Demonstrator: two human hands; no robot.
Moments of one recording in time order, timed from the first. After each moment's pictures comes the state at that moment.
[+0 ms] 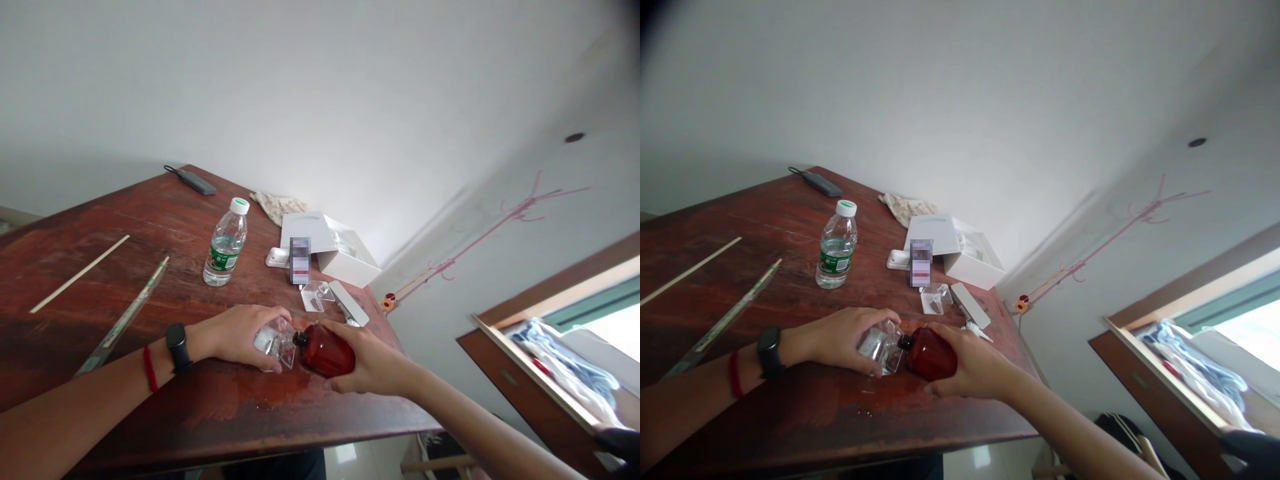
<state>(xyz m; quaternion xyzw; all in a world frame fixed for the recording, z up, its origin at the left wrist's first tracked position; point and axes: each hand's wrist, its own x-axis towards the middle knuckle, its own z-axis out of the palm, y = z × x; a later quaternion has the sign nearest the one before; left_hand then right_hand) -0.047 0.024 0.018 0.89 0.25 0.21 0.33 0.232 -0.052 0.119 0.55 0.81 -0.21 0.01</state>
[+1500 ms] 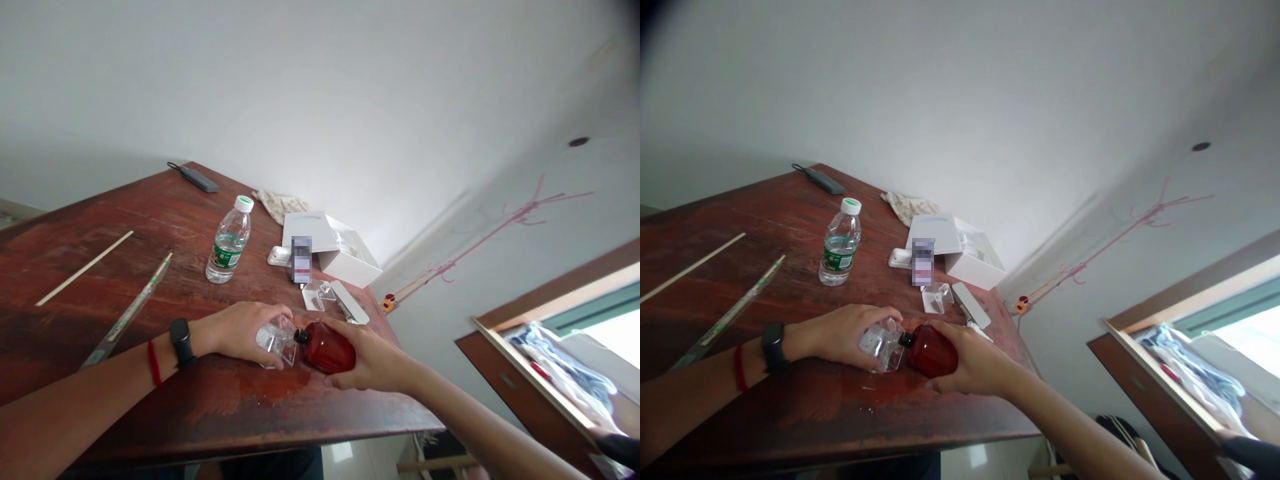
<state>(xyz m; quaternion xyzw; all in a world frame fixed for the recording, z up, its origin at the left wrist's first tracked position) -0.047 0.023 0.023 0.89 0.26 0.20 0.32 0.230 -0.049 0.122 0.54 0.81 -0.22 0.01</state>
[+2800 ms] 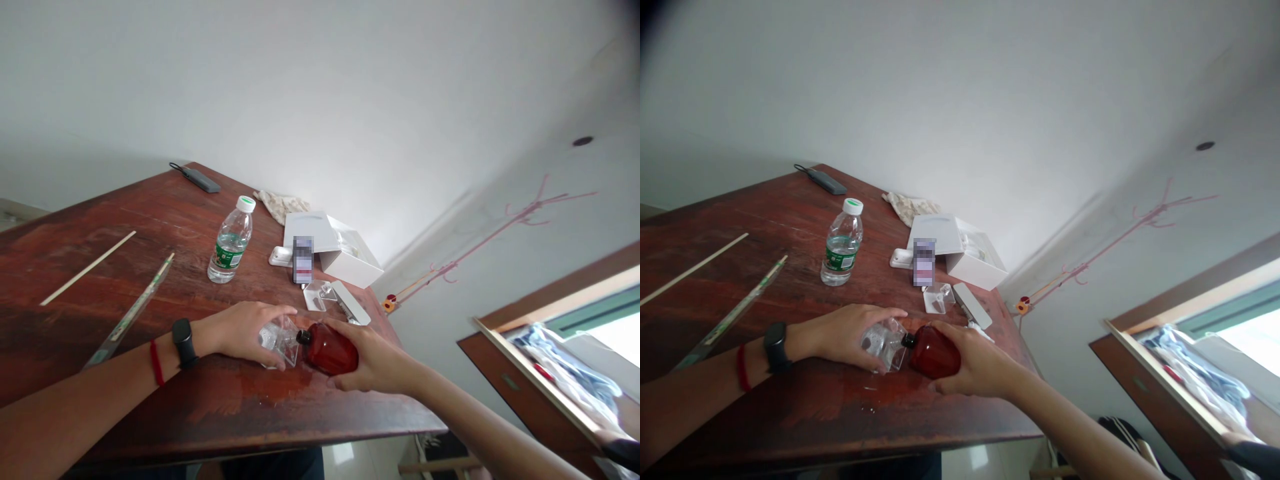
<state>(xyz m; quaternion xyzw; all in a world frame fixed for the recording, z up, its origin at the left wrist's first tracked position) -0.047 0.025 0.017 0.89 0.26 0.21 0.31 0.232 -0.048 0.120 0.54 0.82 -0.21 0.02</state>
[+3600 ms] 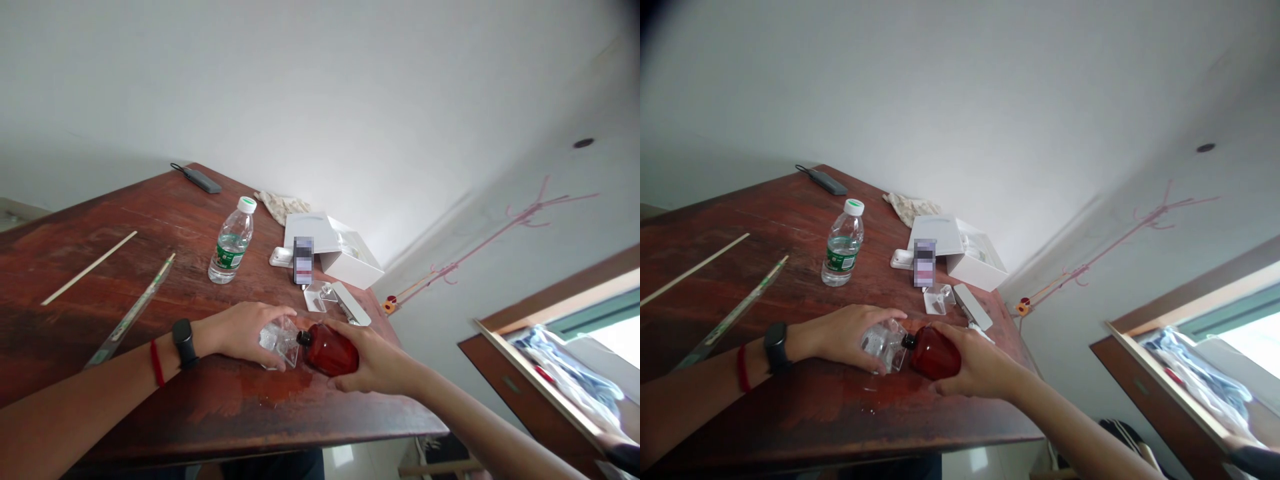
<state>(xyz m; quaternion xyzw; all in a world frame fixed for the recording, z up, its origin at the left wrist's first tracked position) -0.047 0.024 0.018 0.89 0.27 0.21 0.31 0.230 -0.047 0.124 0.53 0.82 -0.21 0.02</state>
